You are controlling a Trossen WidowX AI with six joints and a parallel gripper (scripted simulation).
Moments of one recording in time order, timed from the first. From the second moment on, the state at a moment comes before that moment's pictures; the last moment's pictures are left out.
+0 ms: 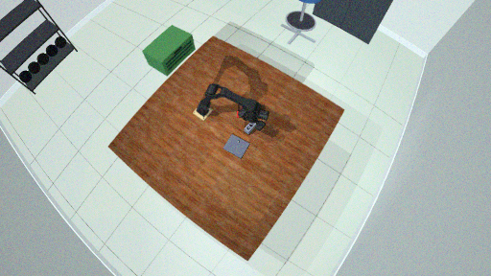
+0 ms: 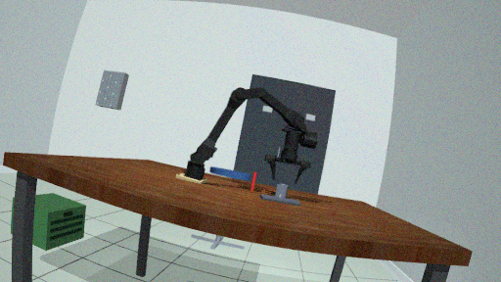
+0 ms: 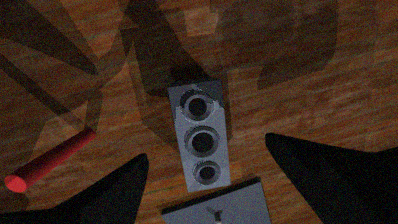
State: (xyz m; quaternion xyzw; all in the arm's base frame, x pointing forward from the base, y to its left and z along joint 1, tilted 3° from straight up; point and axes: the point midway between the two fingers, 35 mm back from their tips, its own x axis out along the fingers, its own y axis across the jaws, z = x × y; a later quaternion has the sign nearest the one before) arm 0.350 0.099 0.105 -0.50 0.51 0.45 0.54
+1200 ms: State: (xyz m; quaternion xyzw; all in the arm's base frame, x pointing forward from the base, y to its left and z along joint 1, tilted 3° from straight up) arm 0.352 0.097 0.052 -0.50 0.51 0.45 0.54
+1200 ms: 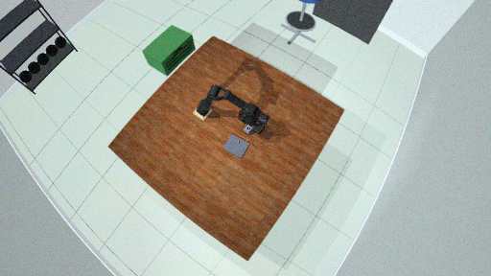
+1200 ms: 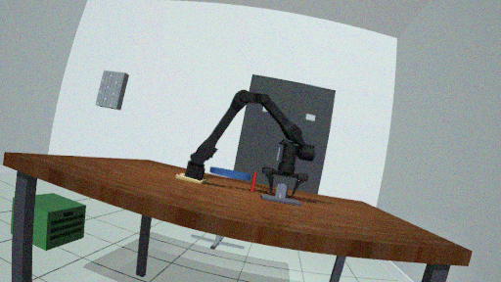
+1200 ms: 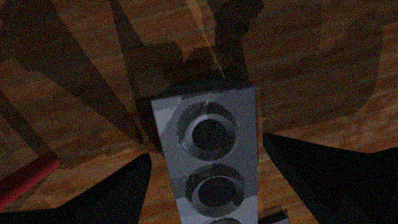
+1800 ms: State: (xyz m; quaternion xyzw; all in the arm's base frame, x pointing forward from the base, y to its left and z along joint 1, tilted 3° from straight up) arm 0.352 0.097 0.050 -0.50 0.51 0.45 0.54
